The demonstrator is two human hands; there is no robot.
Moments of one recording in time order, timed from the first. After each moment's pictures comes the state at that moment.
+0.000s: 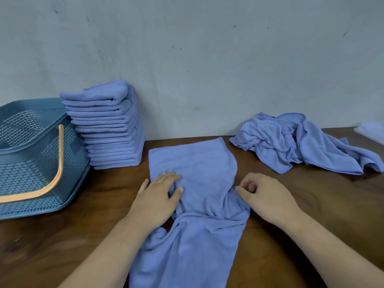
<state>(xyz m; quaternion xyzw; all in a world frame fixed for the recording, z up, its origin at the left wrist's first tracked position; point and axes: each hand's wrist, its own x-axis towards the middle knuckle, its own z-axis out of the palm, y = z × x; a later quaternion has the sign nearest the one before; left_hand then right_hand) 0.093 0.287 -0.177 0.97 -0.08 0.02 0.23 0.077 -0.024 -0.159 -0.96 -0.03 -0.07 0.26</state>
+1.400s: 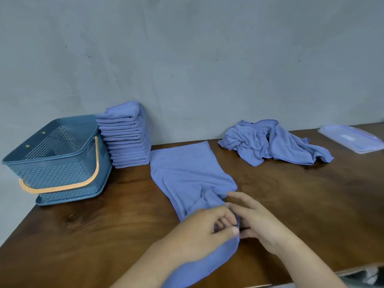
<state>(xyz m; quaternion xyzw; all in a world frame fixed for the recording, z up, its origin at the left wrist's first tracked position) -0.099 0.195 -0.081 0.85 -0.28 -0.12 0.43 -0.092 -0.006 -0.094 -0.73 0.05 0.17 0.66</state>
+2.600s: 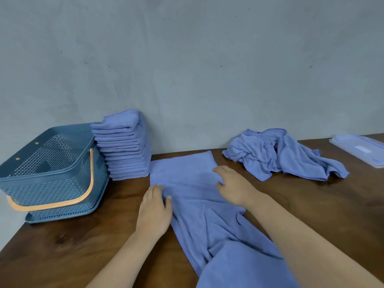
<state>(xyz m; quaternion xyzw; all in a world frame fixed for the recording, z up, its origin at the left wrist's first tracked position) 0.036 0.288 -0.166 0.95 0.02 0.12 0.30 0.083 0.002 -0.103 -0.95 -0.16 0.01 0.25</state>
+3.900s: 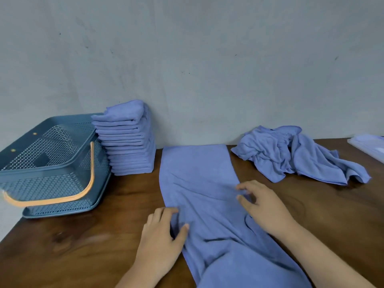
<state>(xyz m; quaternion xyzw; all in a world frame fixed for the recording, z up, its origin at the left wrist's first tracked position) -0.010 0.290 -0.178 0.95 -0.04 0.09 0.29 0.057 -0.029 -0.138 -0.91 -0.12 -0.07 0.38</state>
